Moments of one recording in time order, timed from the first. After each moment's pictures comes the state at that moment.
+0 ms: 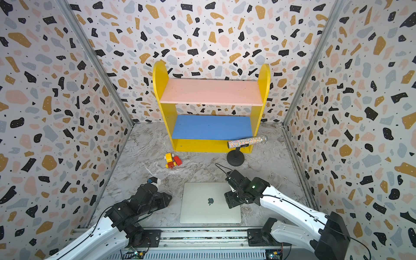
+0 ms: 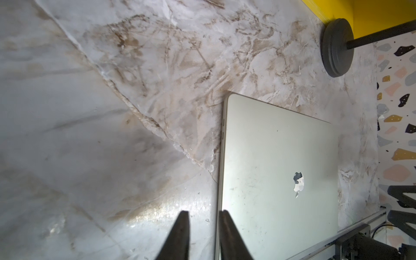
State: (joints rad) left arm -0.65 0.57 0.36 -0.65 0.03 -0.89; right arm 0.85 1.01 0.76 -0.95 -0.02 0.45
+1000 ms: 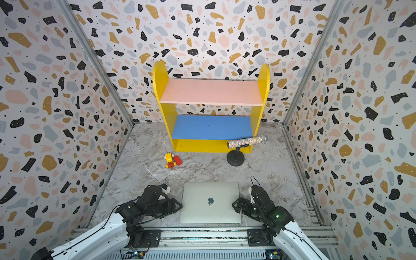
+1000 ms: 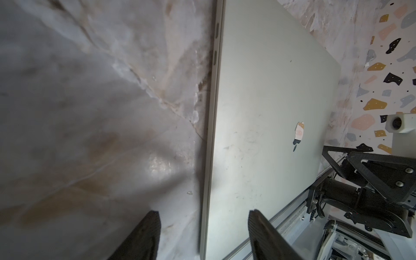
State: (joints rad) left arm -0.62 0.69 0.23 -0.47 0.38 -0.90; right arm 0.56 0.42 0.22 -0.72 -0.31 0.89
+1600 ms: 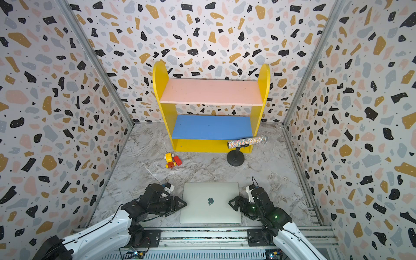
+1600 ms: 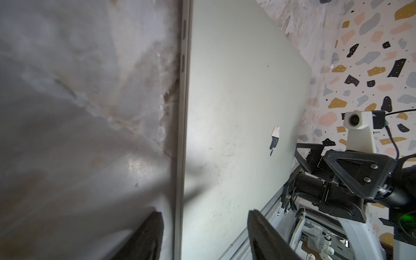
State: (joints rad) left arm -0.59 0.83 0.17 -0.20 0.50 -0.94; right arm 0.54 0.42 0.16 -0.57 -0.41 0.96
